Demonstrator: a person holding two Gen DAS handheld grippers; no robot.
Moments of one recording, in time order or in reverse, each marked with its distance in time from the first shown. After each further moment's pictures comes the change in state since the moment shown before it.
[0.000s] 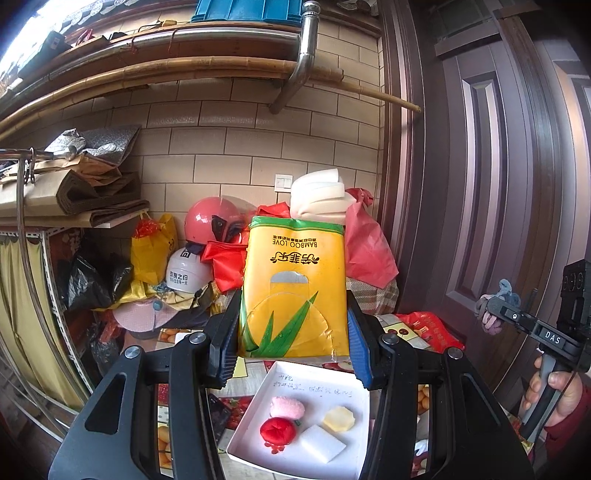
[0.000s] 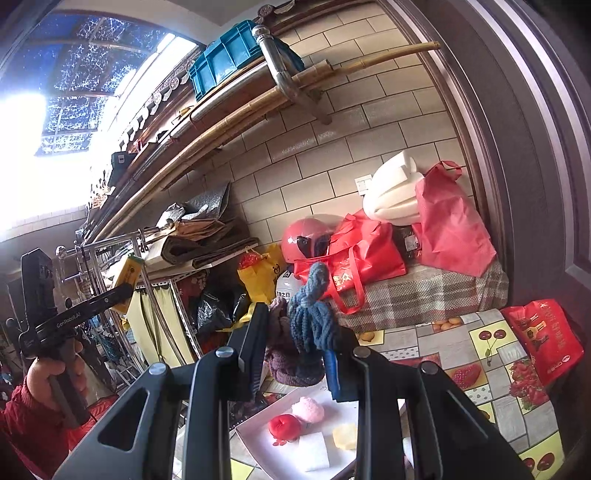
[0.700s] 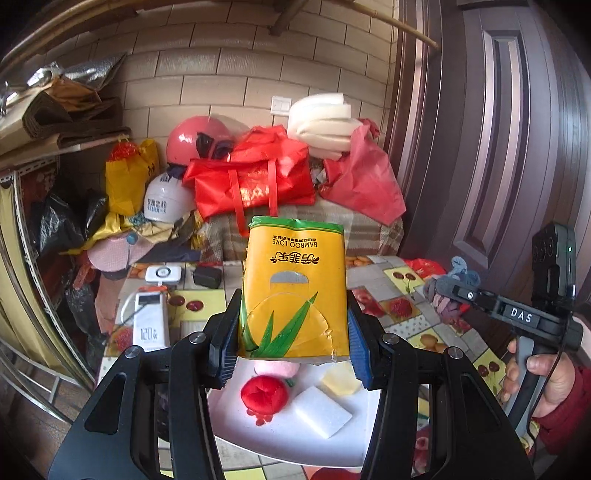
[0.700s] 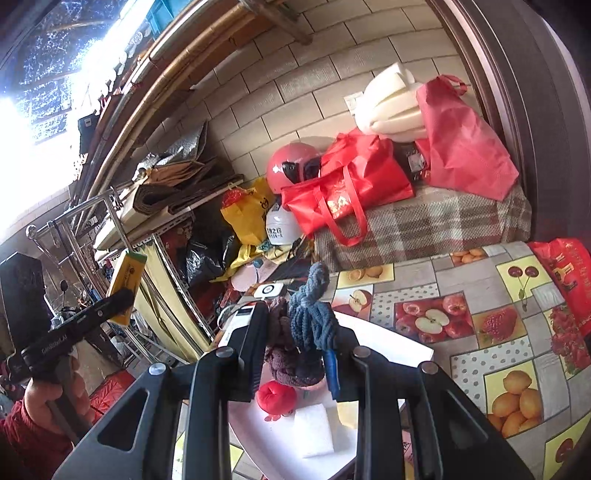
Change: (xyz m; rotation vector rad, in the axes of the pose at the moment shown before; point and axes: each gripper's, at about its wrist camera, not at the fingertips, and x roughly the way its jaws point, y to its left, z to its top) left arm 0.124 0.004 -0.099 -0.048 0.275 -0.036; right arm 0.124 -0.045 -0.069 0.127 0.293 -0.006
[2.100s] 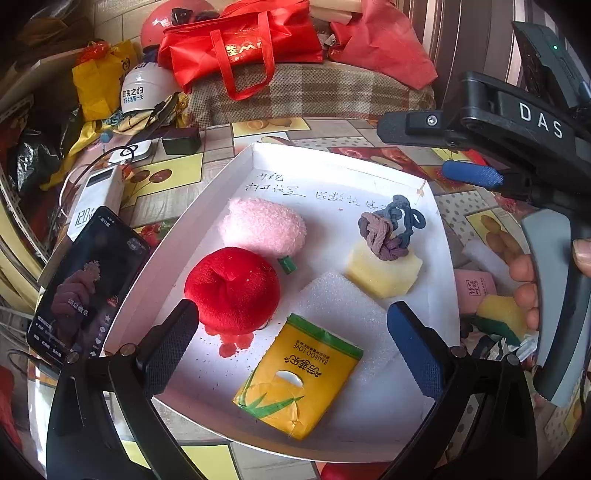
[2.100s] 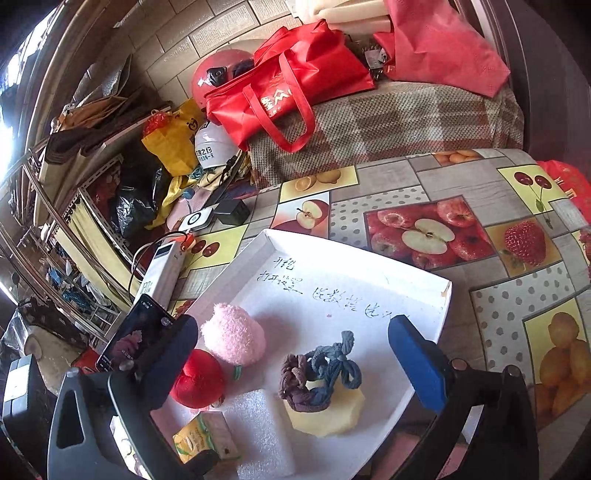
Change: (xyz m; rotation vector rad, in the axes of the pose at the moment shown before) left arm 0.140 -0.022 -0.123 0.057 0.337 0.094; right arm 0.121 -0.045 -0.044 0.058 0.204 -0.182
